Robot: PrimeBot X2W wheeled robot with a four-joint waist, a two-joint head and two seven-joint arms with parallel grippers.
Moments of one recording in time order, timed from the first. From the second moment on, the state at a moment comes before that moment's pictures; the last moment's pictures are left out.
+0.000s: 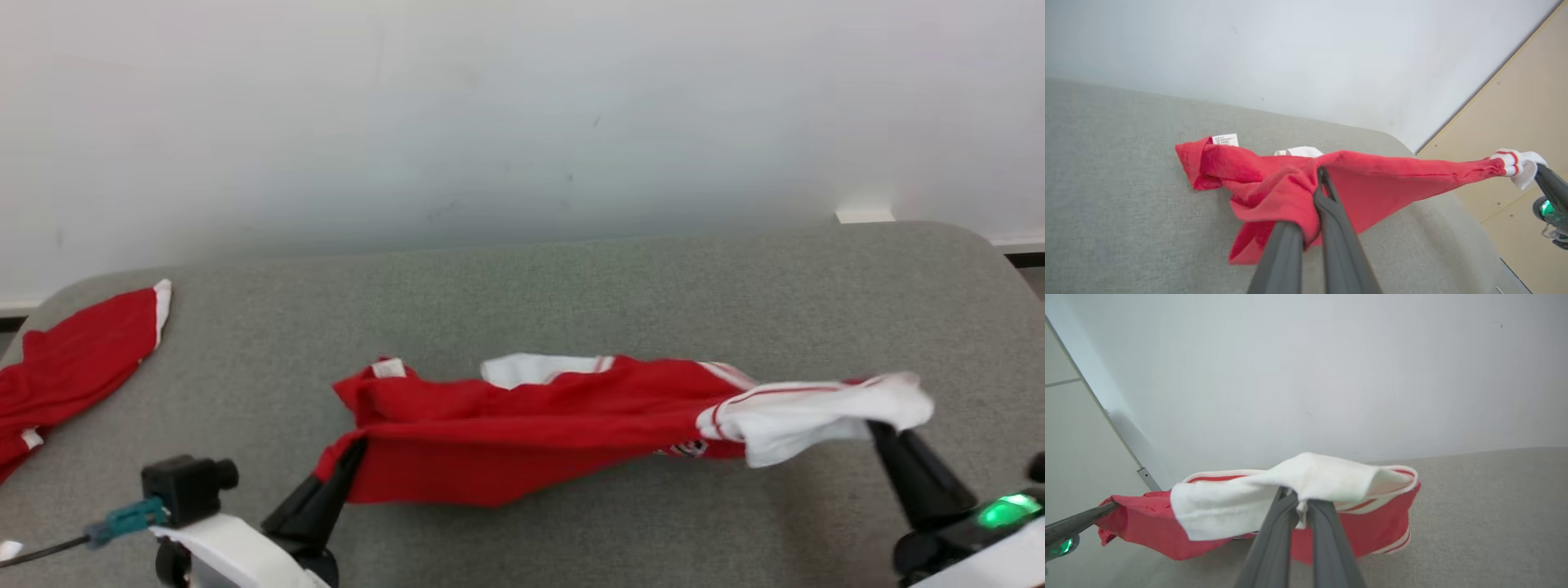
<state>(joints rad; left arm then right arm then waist) -0.15 0.47 -0.45 0.12 -0.87 -0.13 -0.07 -0.20 -0.54 0.55 0.10 0.98 0.13 -0.26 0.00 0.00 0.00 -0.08</state>
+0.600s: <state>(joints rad) -0.17 0.53 -0.29 -0.59 -1.07 0.06 0.10 0.03 -0.78 -0.02 -0.62 1.32 0.13 -0.18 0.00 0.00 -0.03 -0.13</state>
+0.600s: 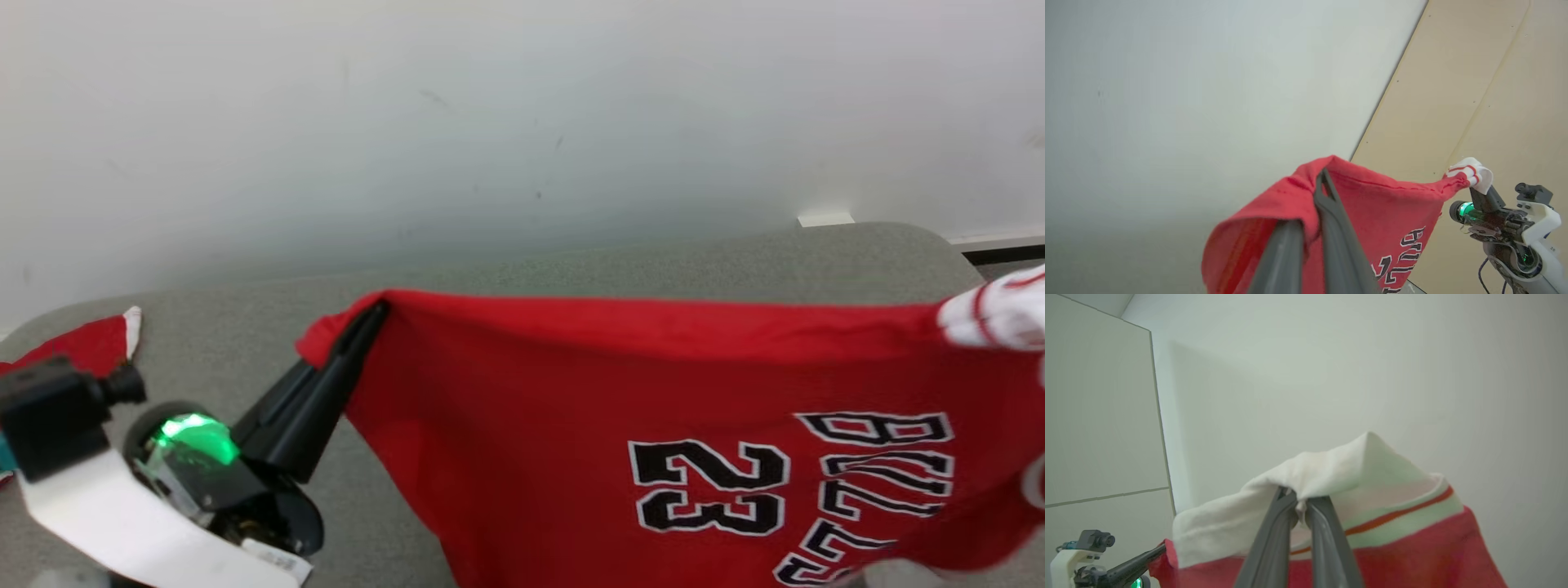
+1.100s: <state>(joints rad) -0.65 0.57 -0.34 -0.31 -1.05 0.11 0.34 -0.43 -0.65 0.03 -0.26 1.27 0.13 0.12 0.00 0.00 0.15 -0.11</state>
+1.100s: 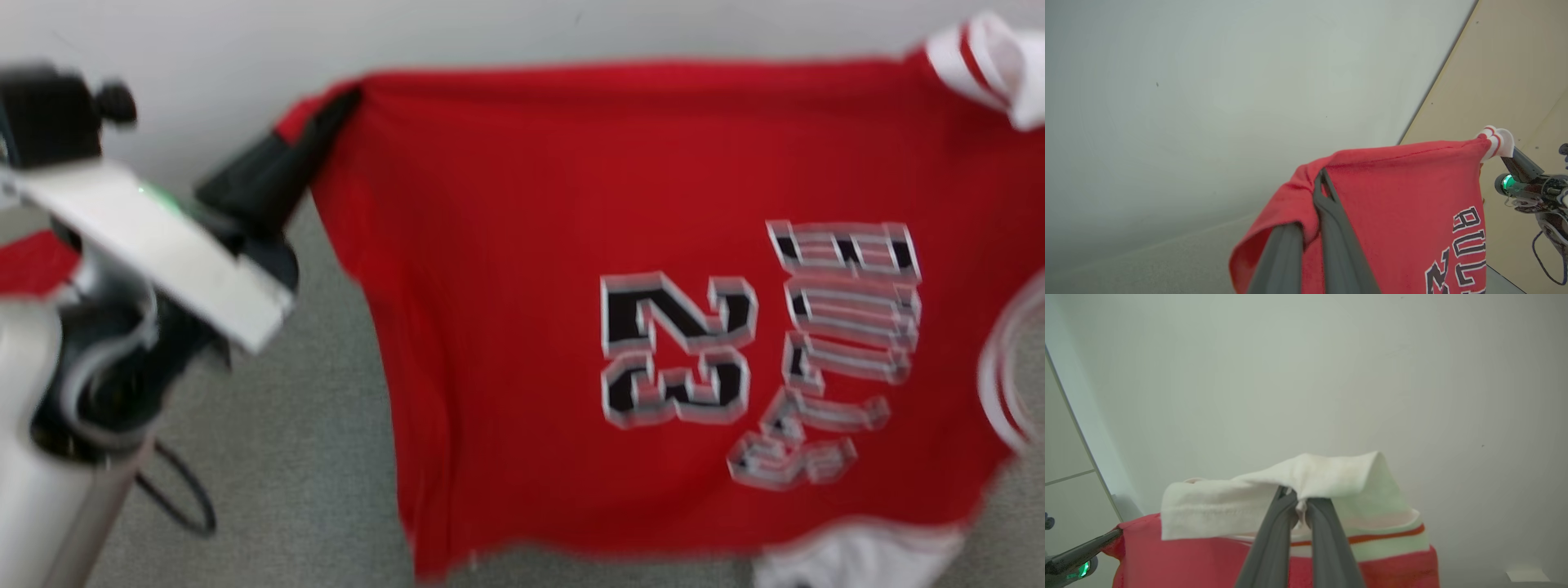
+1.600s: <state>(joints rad) -1.33 0.37 -0.43 0.50 -0.72 -0.05 -0.05 -1.30 -0.13 0.03 0.44 0.69 0.13 -0.06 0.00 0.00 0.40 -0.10</state>
